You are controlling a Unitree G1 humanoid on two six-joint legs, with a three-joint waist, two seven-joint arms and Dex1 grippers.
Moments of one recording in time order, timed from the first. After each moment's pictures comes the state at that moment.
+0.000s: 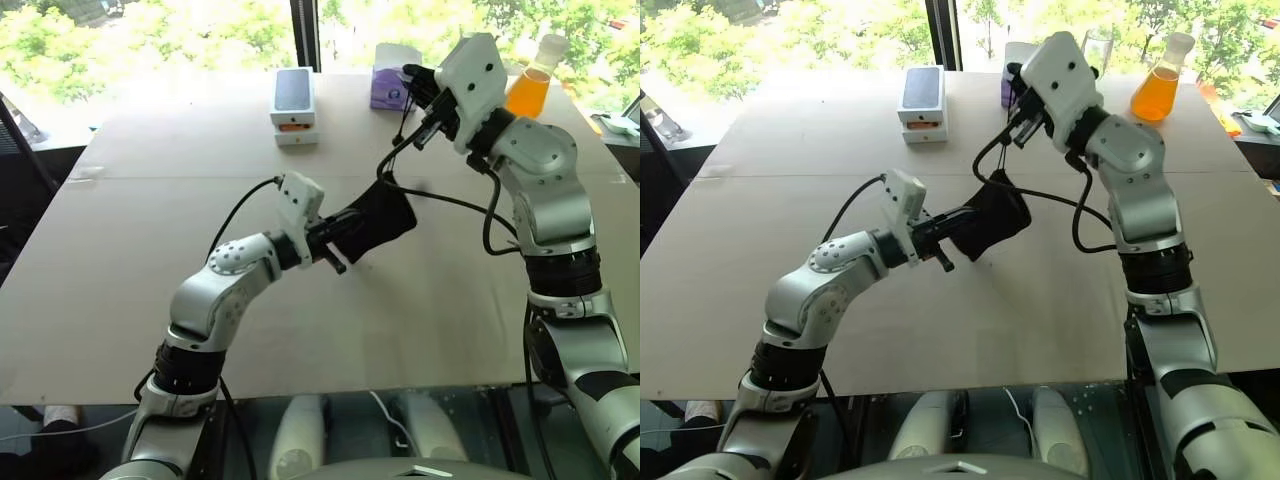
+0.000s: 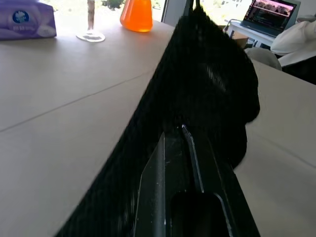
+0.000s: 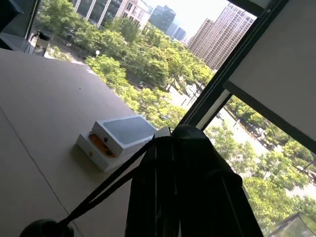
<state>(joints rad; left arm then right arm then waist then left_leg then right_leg) -0.42 0.42 -0.09 -0.30 -0.53 0.67 -0.57 -0.92 -0.36 0.03 0.05 0.03 0.27 0.57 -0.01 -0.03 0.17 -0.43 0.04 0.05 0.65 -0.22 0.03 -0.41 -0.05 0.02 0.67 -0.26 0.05</state>
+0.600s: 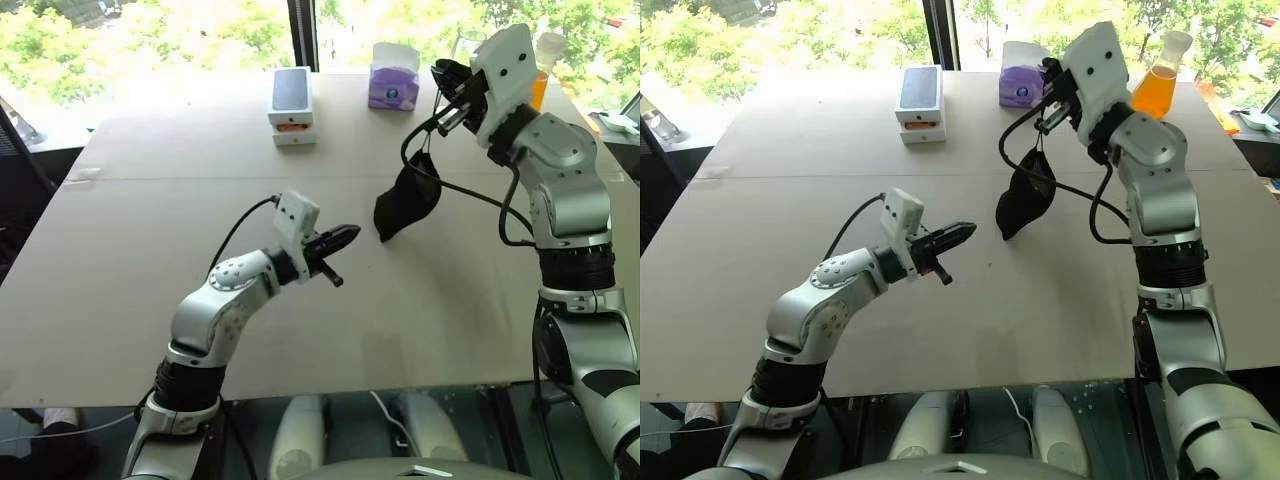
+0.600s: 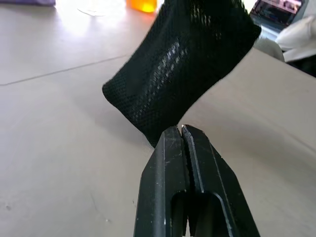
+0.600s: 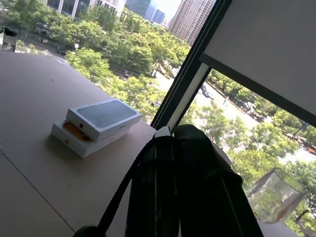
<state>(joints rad) -0.34 0.37 -0.01 -0.33 -0.56 0.67 -0.54 -0.92 -0.39 0.00 0.07 0.08 0.29 0.56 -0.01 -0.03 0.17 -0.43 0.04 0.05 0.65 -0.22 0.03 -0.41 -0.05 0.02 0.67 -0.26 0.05</state>
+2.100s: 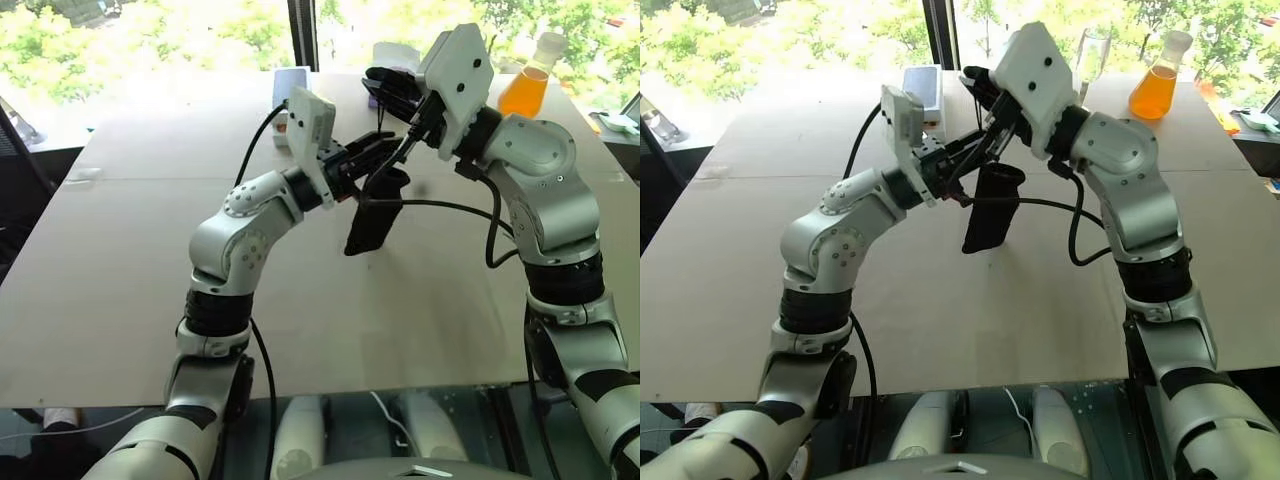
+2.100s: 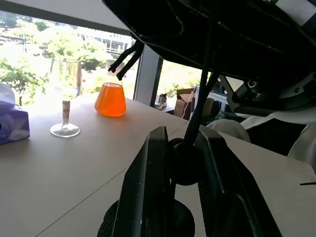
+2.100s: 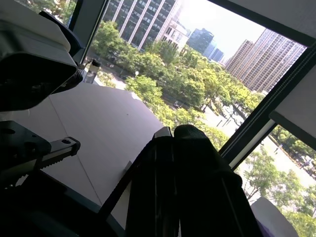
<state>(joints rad) -0.70 0.29 -0.01 -0.17 -0.59 0.64 -0.59 -0.92 -0.36 0.12 -0.12 0.14 0.37 0.64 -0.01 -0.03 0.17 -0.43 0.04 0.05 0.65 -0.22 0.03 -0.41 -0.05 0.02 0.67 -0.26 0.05</state>
